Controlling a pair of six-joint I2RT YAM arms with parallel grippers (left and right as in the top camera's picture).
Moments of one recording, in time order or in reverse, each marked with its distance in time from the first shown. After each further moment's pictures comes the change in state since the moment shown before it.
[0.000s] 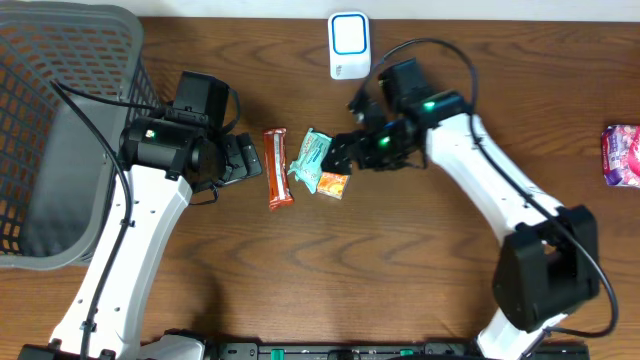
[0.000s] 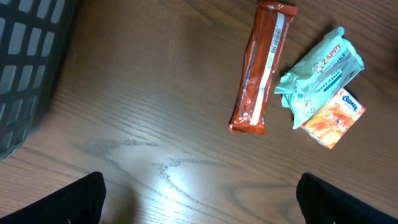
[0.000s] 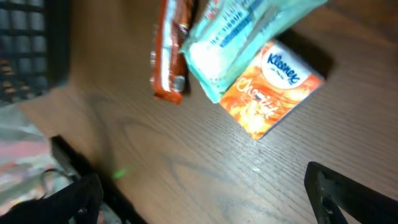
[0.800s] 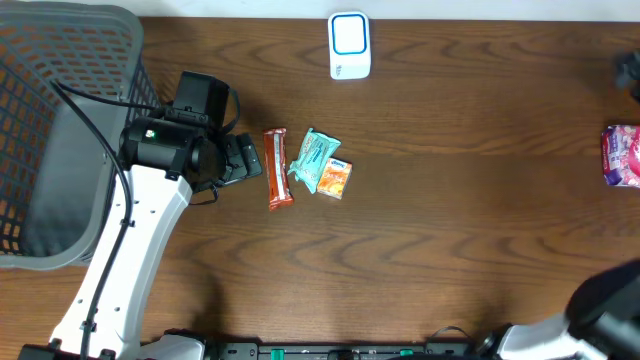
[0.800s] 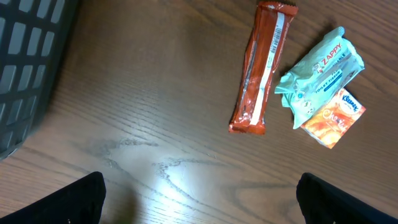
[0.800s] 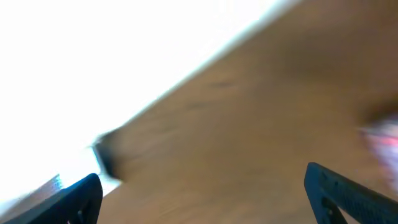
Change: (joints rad) left arm 0.000 0.000 0.000 0.000 0.000 0.000; right arm -0.982 -0.181 0.180 0.238 -0.025 0.035
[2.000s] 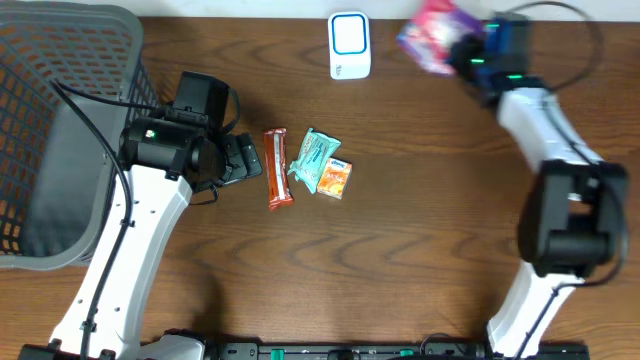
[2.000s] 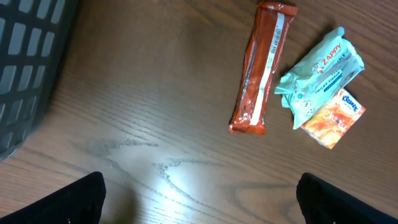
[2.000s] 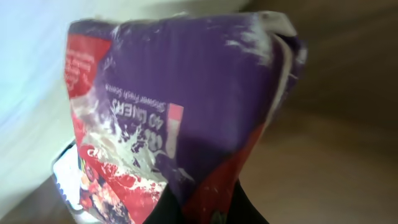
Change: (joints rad) left arm 0.000 0.000 0.000 -0.001 0.000 0.000; right arm 0.463 0.366 -0.089 0.439 0.378 0.406
